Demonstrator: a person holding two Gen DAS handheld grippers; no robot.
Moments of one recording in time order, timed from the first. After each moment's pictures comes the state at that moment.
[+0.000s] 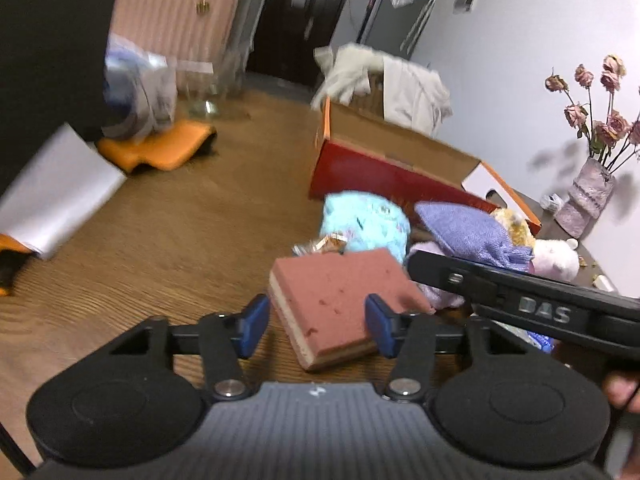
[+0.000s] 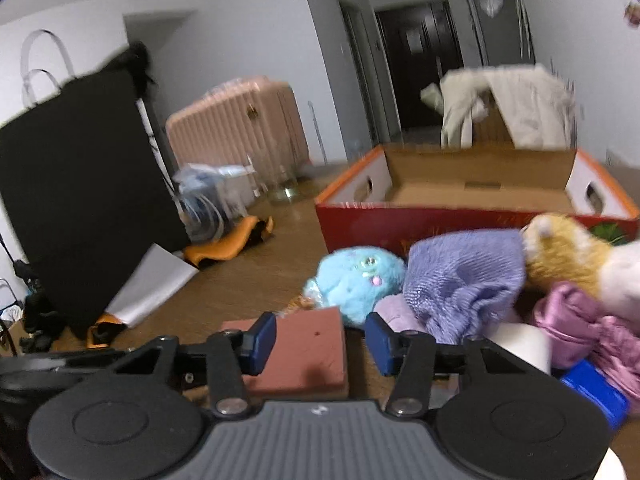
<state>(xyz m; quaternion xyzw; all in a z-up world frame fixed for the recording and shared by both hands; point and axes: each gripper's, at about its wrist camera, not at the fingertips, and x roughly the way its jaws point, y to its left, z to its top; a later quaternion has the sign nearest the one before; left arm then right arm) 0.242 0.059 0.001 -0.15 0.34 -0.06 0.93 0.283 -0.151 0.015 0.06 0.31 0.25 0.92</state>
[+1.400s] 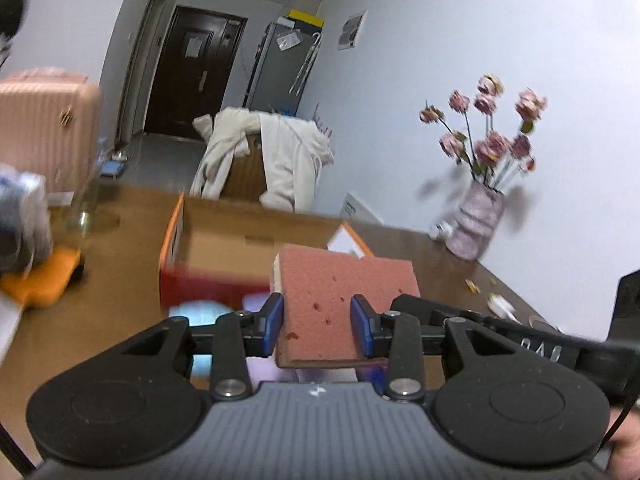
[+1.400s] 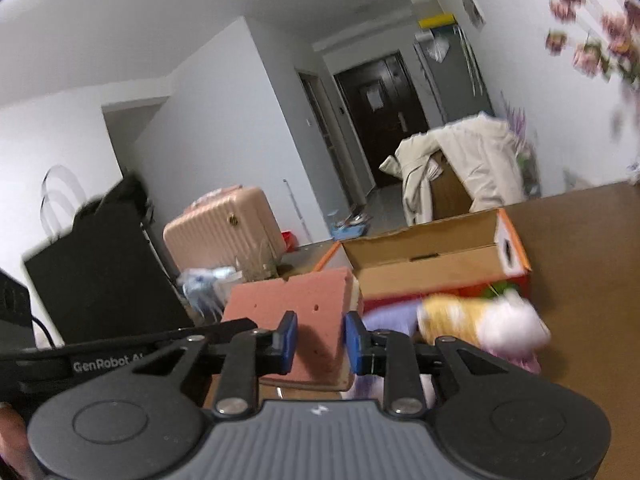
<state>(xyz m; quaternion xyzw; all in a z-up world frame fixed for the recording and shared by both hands) 0.244 -0.025 0.123 -0.10 0.23 -0.20 0.95 0.245 -0.263 0.112 0.18 0.22 0.22 0.93</state>
